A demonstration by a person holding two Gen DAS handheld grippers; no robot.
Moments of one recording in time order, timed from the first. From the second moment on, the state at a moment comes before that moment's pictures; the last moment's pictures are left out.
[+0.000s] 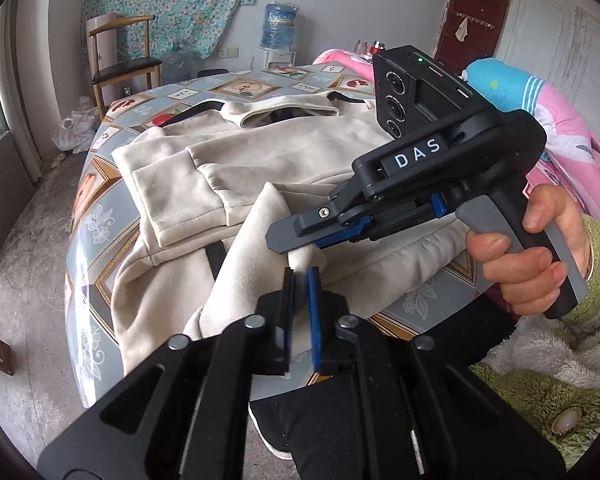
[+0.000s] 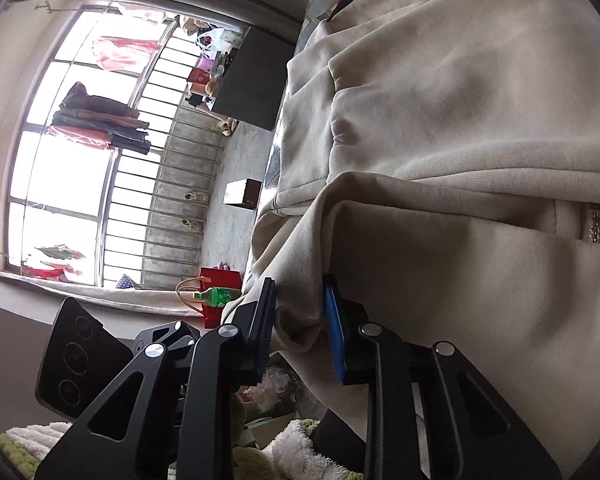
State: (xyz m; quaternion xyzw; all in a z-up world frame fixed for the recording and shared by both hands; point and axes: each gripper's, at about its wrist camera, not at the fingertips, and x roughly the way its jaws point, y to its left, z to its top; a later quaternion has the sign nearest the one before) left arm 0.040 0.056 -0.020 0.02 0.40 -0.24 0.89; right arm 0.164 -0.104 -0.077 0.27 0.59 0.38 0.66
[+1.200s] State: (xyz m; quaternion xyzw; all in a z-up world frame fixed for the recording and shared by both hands) left arm 0.068 0.053 -0.042 0.16 0.42 -0.20 0.87; right arm 0.179 -0.118 -0.089 0.31 0.60 0.40 0.62
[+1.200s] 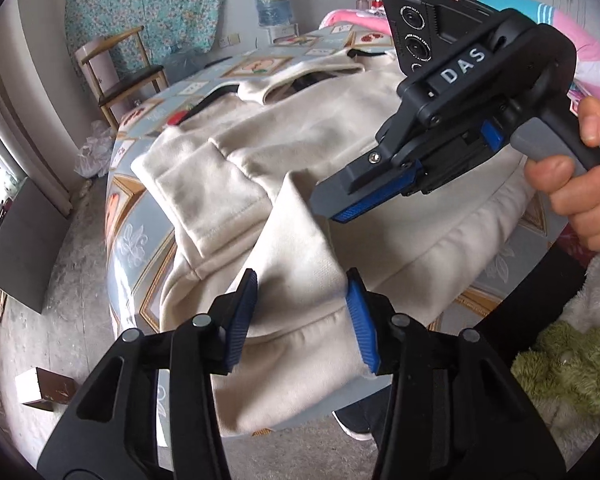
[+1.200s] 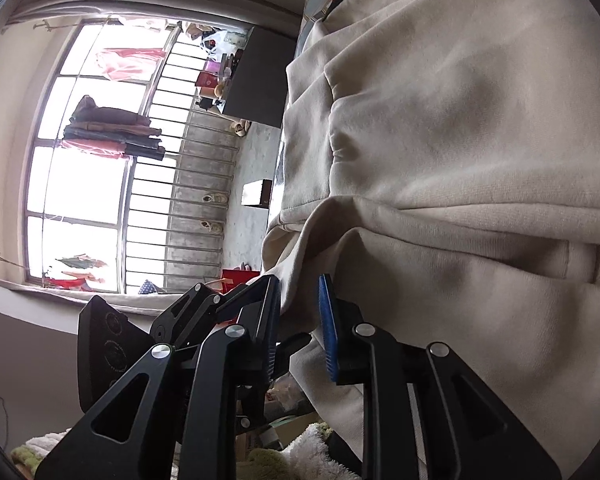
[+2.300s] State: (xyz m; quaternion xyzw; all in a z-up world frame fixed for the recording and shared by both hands) left arm 0.080 0.057 -0.045 0.19 0.42 -0.17 0.87; right arm 0.190 -0.104 -0.105 0.37 0.62 0.41 0.56
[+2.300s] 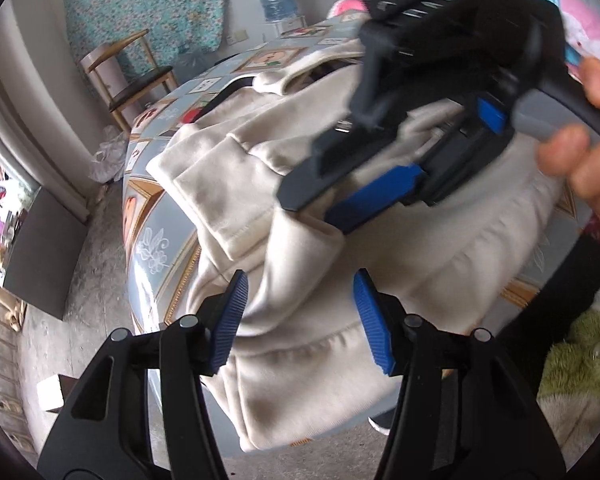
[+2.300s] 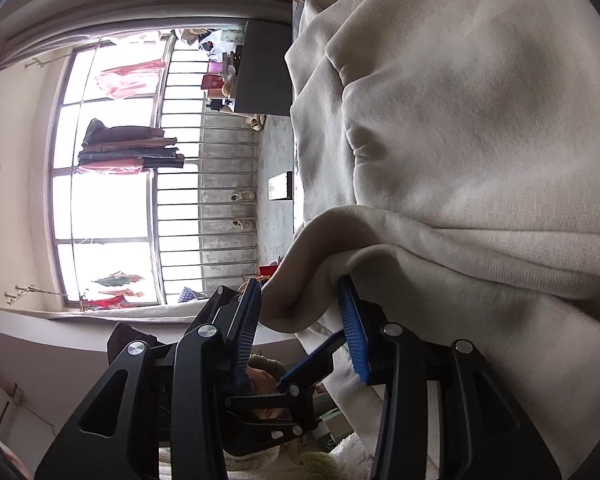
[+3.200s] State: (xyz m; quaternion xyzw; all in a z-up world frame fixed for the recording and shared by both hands) left arm 0.099 0.063 -0.044 0.08 0.44 -0.09 0.89; right arm 0.151 -0.418 -0.033 0.15 0.48 0.07 0.86
